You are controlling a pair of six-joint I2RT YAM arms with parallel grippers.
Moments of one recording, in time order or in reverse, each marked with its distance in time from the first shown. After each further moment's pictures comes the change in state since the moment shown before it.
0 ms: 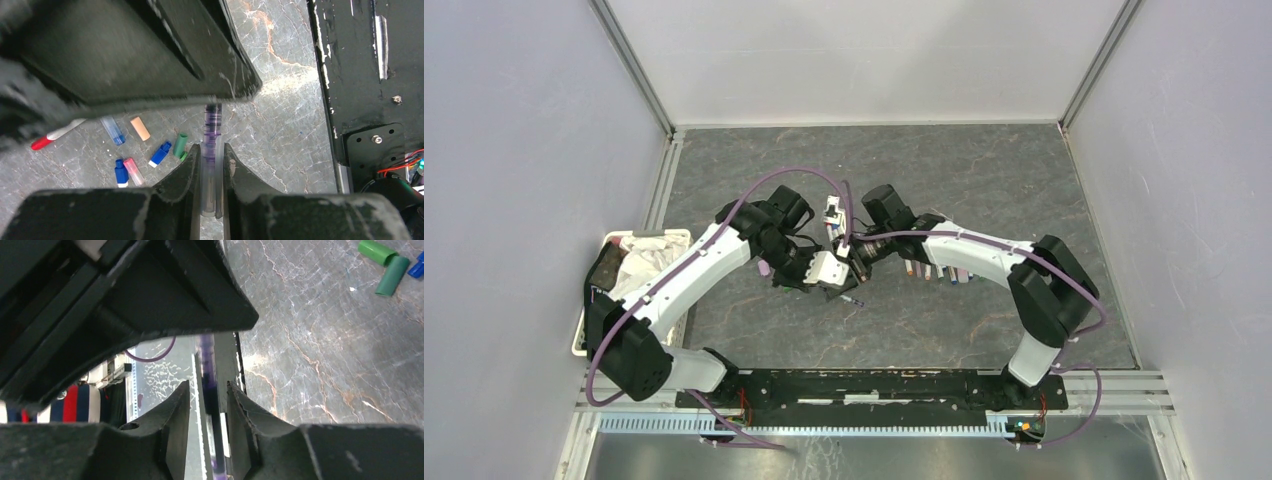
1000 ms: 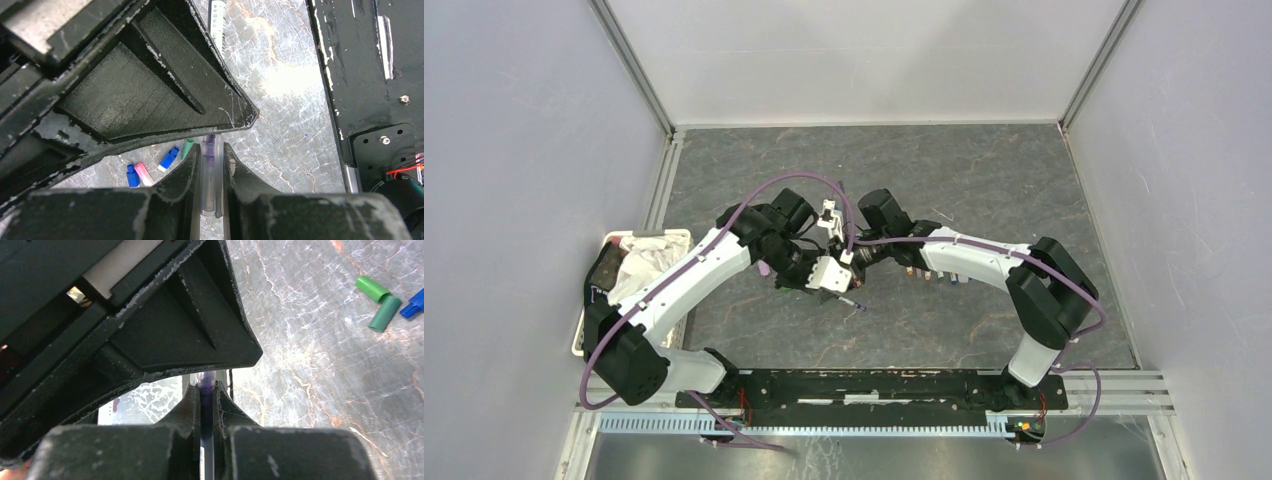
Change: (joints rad) left arm -0.039 -0.026 0.000 0.017 -0.038 0.002; right arm 0.042 0.013 -0.023 0.116 0.016 -0.033
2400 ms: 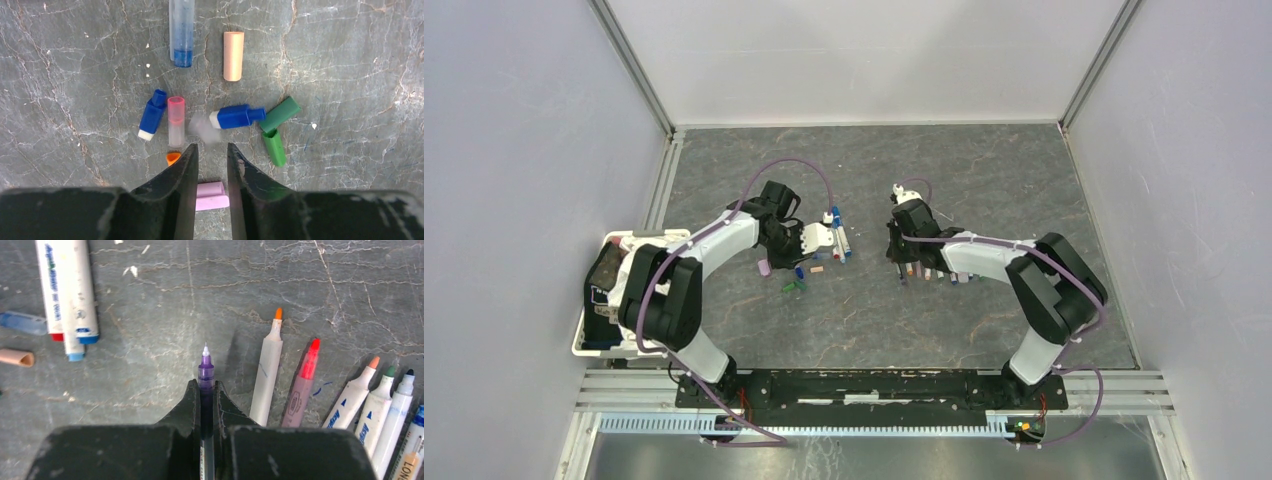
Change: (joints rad) left arm 0.267 0.282 -0.150 0.452 -0.190 -0.204; right arm -0.170 -0.039 -0.214 0.003 1.089 0.135
